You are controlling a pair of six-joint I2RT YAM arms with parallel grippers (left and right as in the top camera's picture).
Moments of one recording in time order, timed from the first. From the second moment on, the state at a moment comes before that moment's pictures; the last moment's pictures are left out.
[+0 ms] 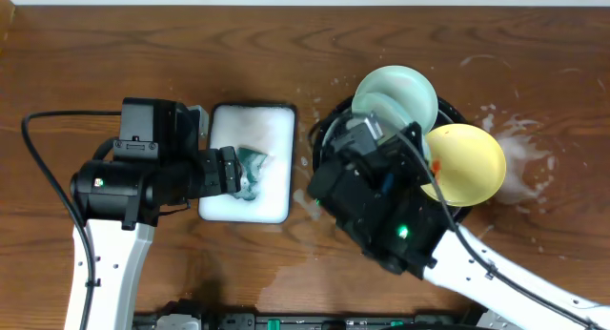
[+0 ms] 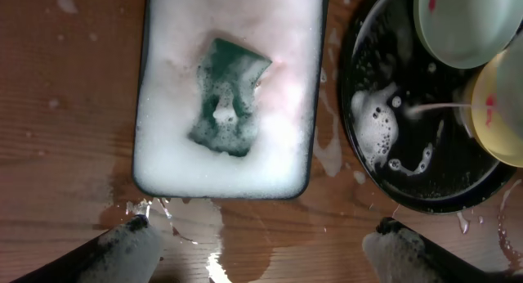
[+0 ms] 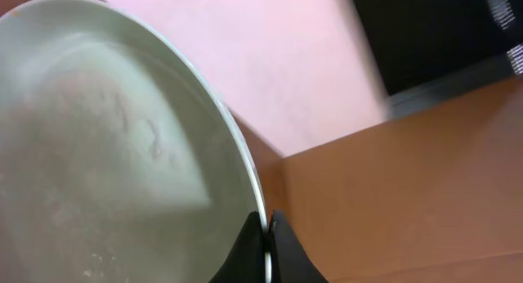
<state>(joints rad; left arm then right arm) -0.08 1.16 1.27 -1.25 0.23 -0.22 1.01 1.33 1.10 -0.69 1.35 -0.12</state>
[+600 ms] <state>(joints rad) -0.08 1.16 1.27 -1.25 0.23 -0.22 0.95 1.33 1.10 -0.76 1.20 0.05</state>
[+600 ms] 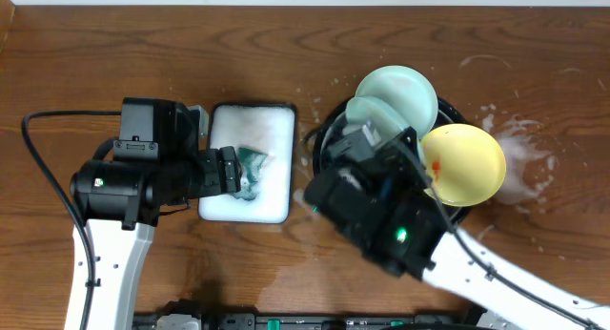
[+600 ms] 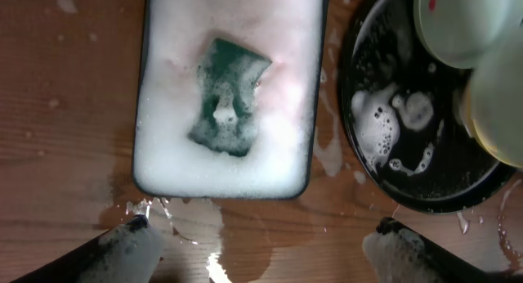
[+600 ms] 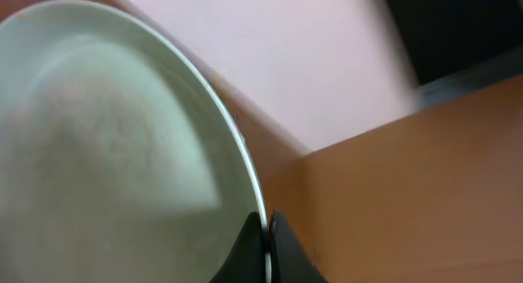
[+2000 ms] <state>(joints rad) -0.08 1.16 1.27 -1.25 0.23 -0.22 -0.79 1.66 1.14 -0.72 -0.20 0.35</state>
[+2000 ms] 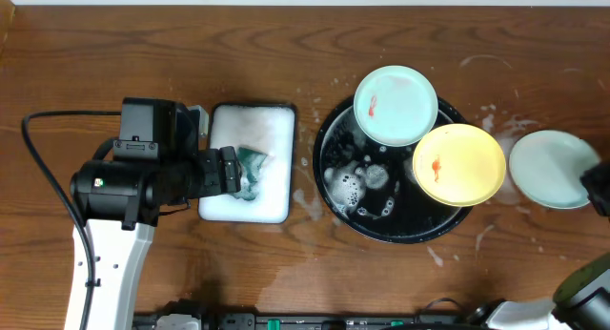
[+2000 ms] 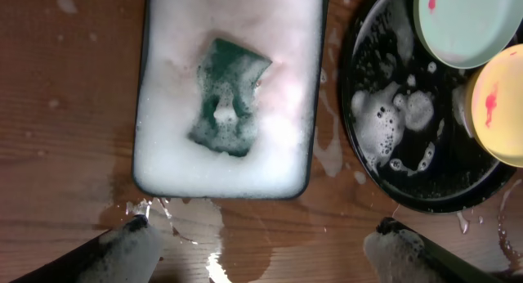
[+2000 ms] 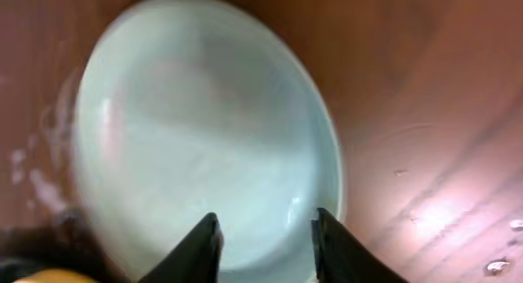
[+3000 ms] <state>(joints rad) -0.08 1.16 1.27 -1.25 0.23 -0.22 -0.24 1.71 1.10 -0.81 0.08 0.23</state>
